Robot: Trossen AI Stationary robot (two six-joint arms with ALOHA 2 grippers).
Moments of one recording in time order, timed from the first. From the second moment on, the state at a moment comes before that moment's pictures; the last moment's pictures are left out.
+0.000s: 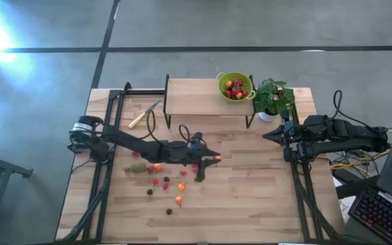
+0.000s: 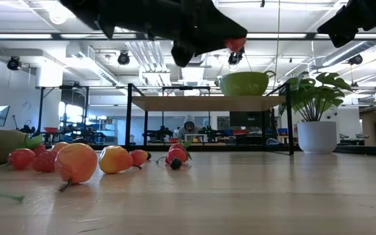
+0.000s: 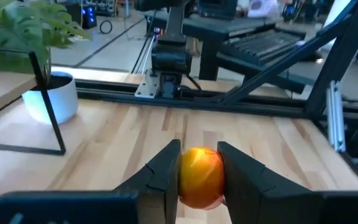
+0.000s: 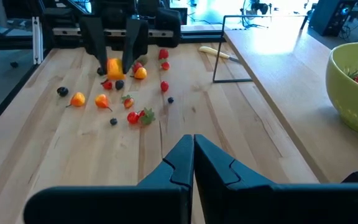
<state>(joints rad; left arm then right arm) -0.15 1.72 1.01 0.57 -0.19 -0.12 0.03 0.36 0.61 -0.62 0.11 0.07</state>
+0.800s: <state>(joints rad) 0.07 1.71 1.08 0.41 -0.23 -0.11 0.03 0.36 0.61 -0.62 0.11 0.07</state>
